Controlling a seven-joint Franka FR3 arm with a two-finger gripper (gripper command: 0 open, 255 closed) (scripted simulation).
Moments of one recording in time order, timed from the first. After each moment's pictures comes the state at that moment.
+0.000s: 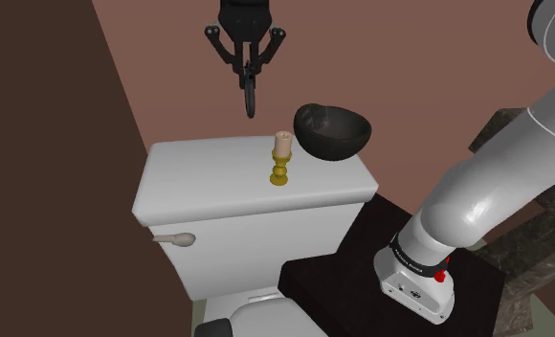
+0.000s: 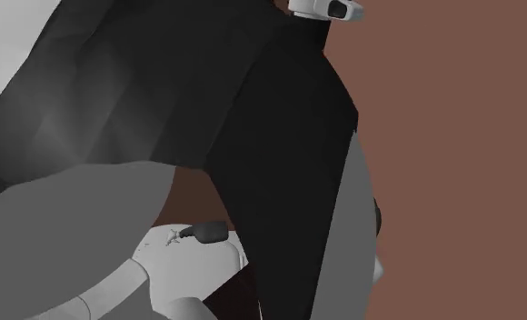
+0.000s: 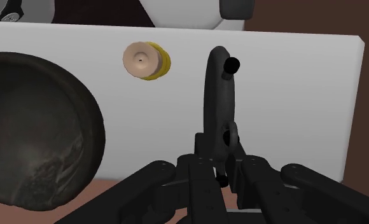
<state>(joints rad) -0.03 -0.18 0.47 -1.63 0.19 1.39 1.03</state>
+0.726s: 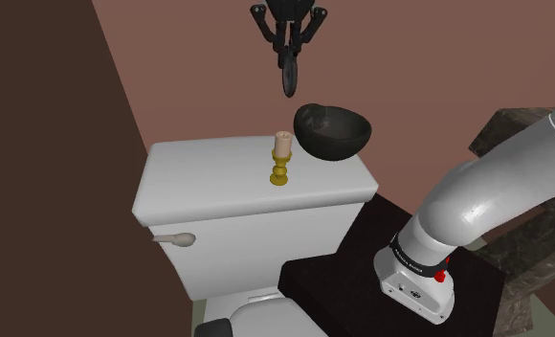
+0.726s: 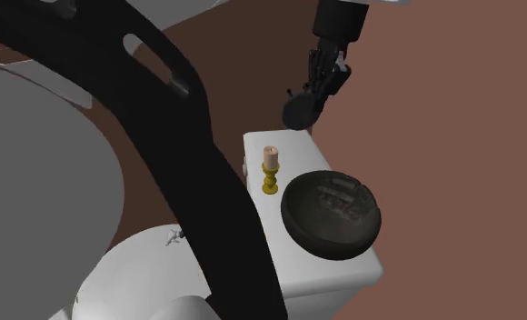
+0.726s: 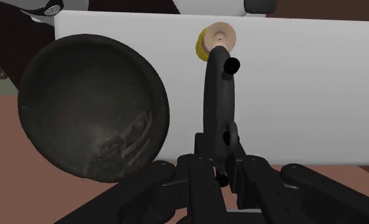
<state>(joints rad) -0.08 -0.31 0.35 -1.68 0.20 1.30 0.87</state>
